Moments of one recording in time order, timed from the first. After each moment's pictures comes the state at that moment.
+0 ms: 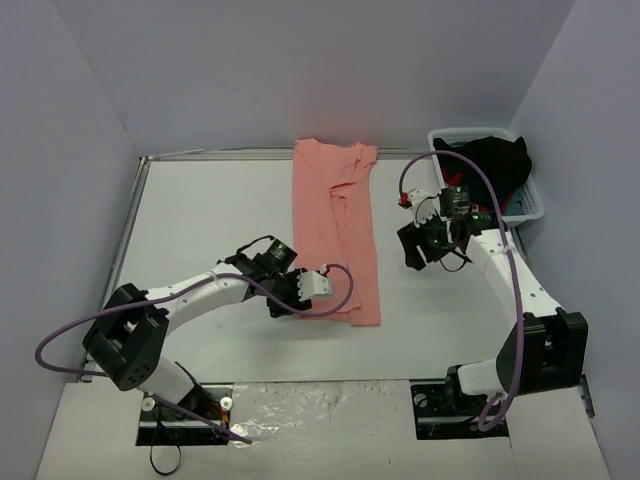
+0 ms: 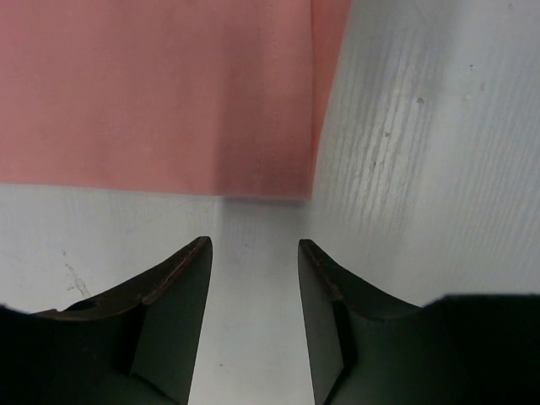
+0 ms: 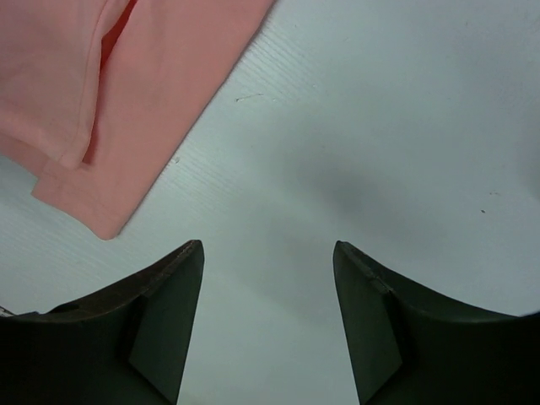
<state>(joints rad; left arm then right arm) -0.72 1.49 0.92 -0.53 0.30 0.69 0.14 1.36 1.10 -0.79 -0.29 -0.42</state>
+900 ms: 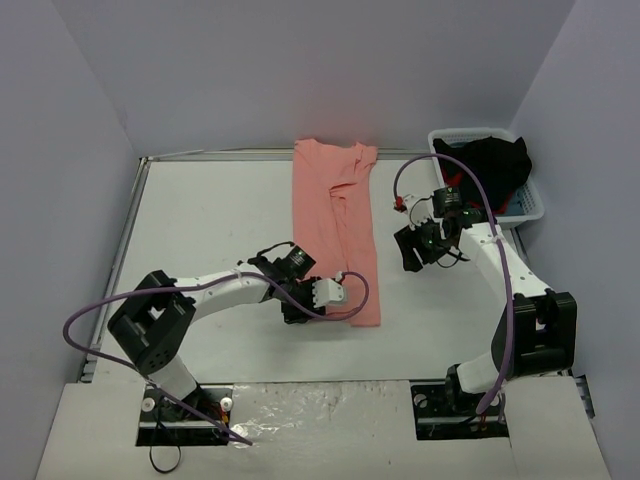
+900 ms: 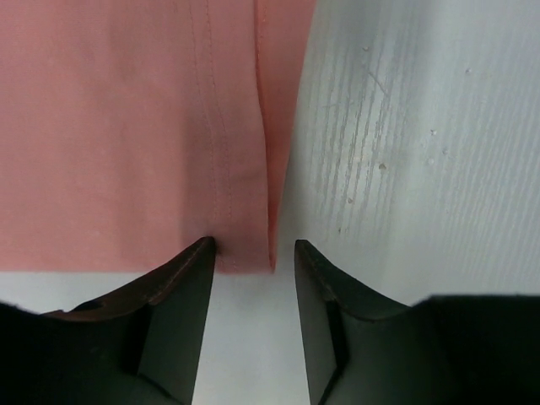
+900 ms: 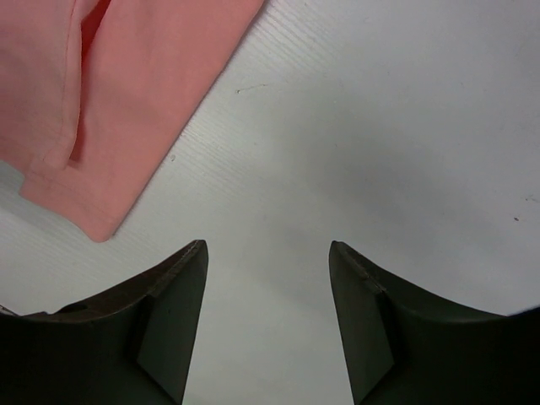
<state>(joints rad) -0.80 1.62 0.96 -0.49 0.34 0.63 0.14 1.47 1.10 -0.79 -0.29 -0.42</state>
